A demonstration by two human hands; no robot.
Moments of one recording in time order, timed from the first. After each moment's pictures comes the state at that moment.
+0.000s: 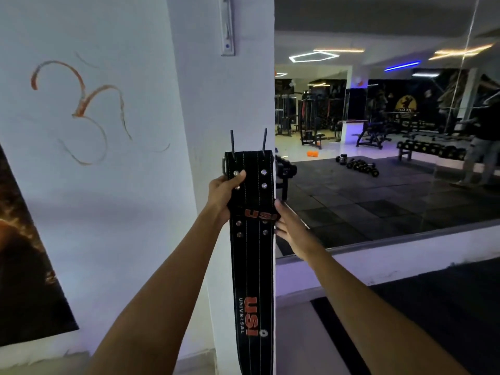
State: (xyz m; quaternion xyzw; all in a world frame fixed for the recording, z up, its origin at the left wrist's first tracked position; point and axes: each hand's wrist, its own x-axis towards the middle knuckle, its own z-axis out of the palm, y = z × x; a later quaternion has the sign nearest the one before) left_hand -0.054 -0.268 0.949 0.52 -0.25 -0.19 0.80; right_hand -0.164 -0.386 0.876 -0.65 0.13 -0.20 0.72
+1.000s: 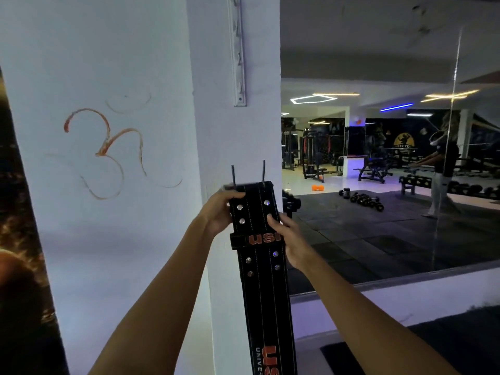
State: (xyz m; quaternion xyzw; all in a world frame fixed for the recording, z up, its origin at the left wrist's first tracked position) left_hand -0.021 -0.239 1.004 0.52 -0.33 -0.27 0.74; right_hand -0.137 -0.367 0.932 -0.63 0.05 -0.30 0.71
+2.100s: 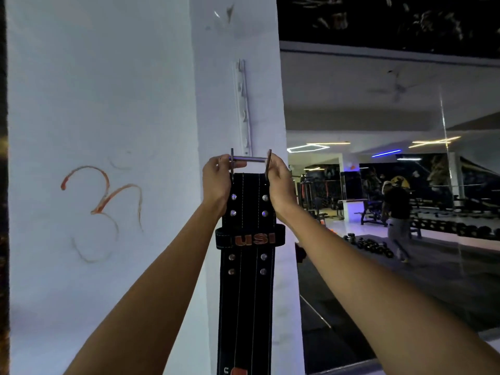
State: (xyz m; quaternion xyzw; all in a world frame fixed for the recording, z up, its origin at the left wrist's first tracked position) left_hand 0.000 -0.267 1.151 0.52 -0.40 0.20 0.73; right_hand -0.052 -0.370 1.132 -0.64 -0.01 -0.58 0.50
